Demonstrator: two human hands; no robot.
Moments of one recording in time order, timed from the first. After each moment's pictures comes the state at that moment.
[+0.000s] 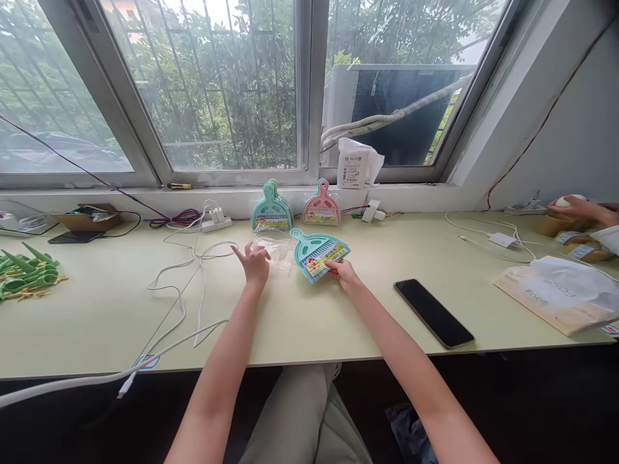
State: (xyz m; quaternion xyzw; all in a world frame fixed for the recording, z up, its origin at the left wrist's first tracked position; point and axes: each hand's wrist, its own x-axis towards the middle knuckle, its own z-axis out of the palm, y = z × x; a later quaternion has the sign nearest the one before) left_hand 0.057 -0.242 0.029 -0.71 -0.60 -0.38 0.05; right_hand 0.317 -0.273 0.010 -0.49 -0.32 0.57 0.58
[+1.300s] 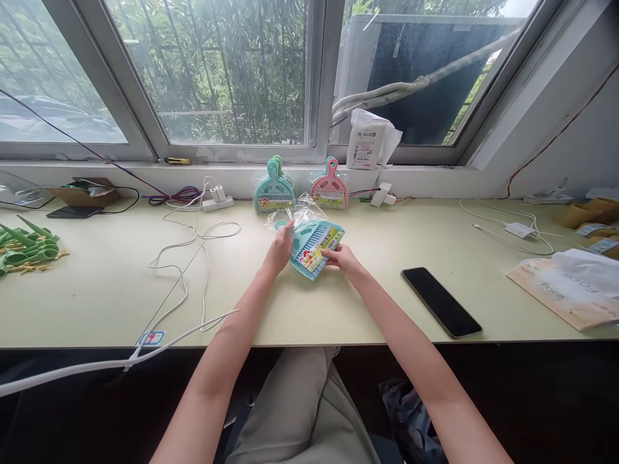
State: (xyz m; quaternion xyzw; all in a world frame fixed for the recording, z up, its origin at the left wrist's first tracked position) left_hand 0.095 -0.245 0.021 -0.80 -0.41 -0.43 -0.11; right_hand 0.306 -0.284 0.019 -0.46 -0.42 0.59 0.52
